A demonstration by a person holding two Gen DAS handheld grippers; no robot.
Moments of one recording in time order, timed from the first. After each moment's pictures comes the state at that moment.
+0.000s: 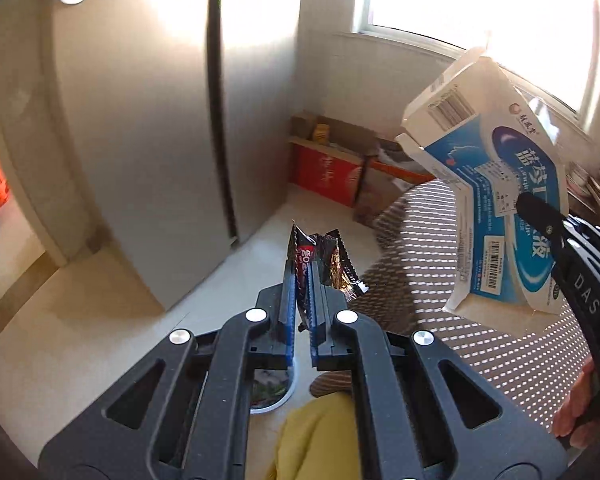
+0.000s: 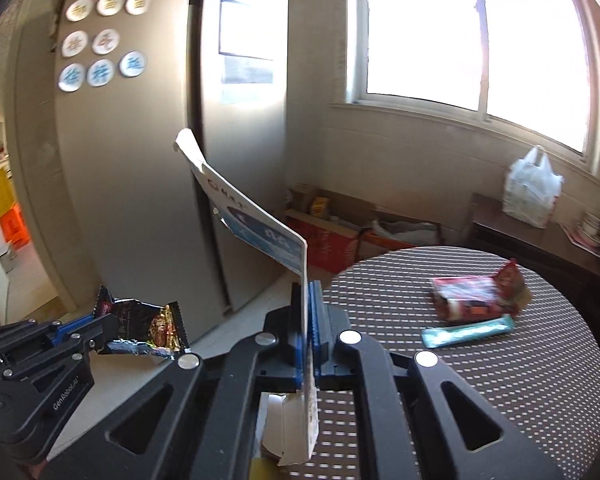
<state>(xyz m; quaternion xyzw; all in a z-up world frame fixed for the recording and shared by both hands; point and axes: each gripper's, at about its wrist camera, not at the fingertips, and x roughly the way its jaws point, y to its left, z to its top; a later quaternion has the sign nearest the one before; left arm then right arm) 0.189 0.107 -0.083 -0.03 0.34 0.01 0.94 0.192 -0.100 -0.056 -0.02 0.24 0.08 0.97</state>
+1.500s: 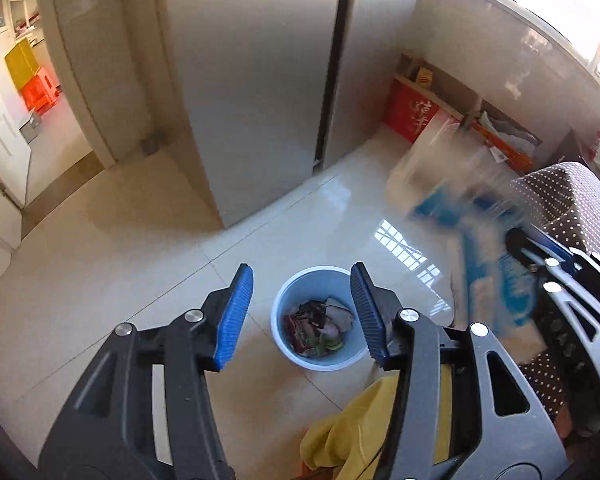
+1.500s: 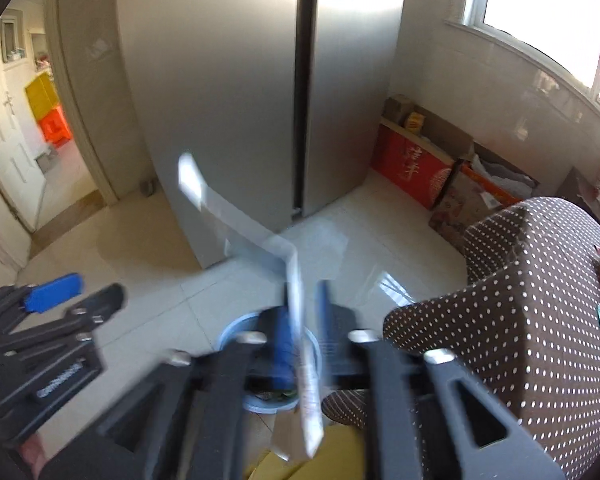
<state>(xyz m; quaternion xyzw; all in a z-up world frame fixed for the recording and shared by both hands) 0.217 0.239 -0.171 -0.10 0.45 0.14 0.88 0.262 0.072 -0.179 -0.10 0.41 0.17 0.89</state>
